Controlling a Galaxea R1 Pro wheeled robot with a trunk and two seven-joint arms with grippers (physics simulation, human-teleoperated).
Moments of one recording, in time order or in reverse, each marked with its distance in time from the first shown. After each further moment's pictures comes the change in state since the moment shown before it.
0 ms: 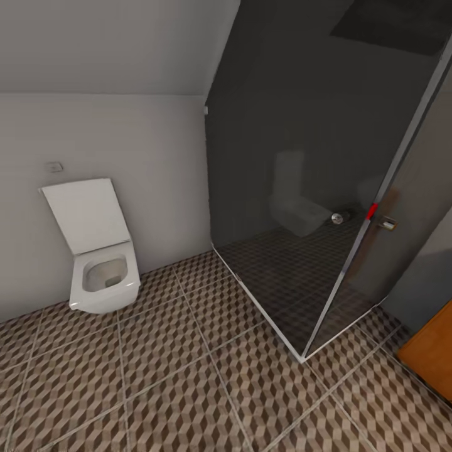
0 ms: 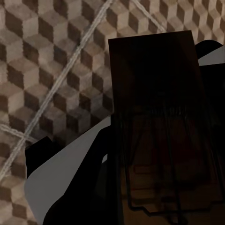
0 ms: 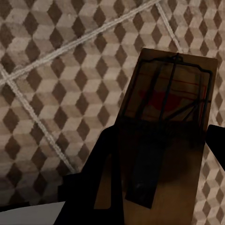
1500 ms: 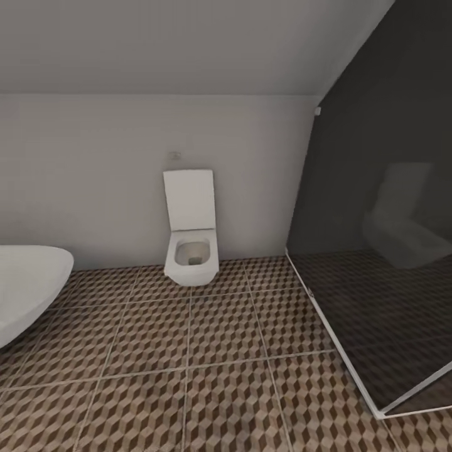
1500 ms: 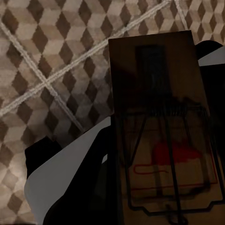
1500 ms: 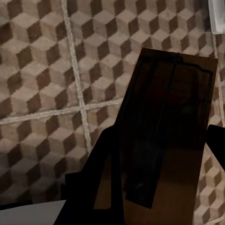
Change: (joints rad) left arm 0.000 0.000 0.001 -0.001 0.000 0.001 0.000; right arm 0.000 0.004 0.000 0.001 -0.003 0.003 0.001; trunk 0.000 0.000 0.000
